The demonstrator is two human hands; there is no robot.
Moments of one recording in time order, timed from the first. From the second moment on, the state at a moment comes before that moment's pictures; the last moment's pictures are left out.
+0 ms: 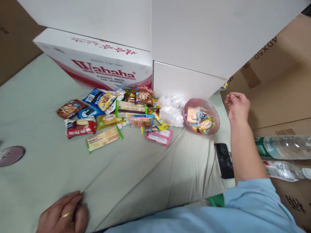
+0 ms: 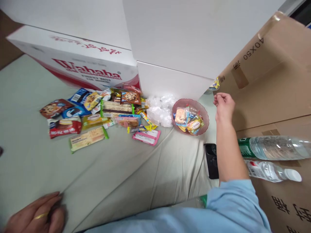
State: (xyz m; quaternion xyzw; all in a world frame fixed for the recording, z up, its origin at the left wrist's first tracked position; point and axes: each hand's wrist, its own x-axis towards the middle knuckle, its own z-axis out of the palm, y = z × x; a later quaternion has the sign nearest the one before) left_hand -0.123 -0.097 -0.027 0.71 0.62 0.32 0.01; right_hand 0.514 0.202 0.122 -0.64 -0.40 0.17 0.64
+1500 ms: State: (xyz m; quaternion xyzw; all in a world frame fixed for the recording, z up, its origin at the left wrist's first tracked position) left_hand 0.013 -0.062 0.041 0.33 0.49 0.42 0.69; right_hand 0.190 -0.092 0.044 -0.52 -0.26 0.75 0.31
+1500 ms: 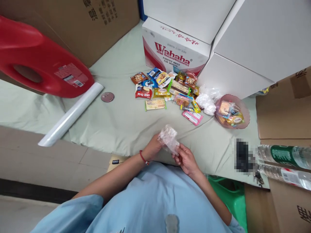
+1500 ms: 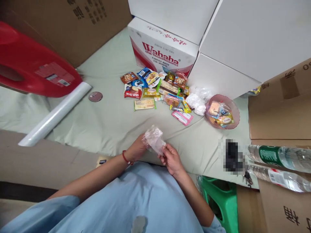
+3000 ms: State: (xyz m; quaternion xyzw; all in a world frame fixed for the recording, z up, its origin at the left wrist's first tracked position) left_hand -0.059 -0.071 0.040 0.07 0.47 0.62 0.62; right_hand 0.194 -0.018 0.072 -0.53 -0.47 0.60 0.37
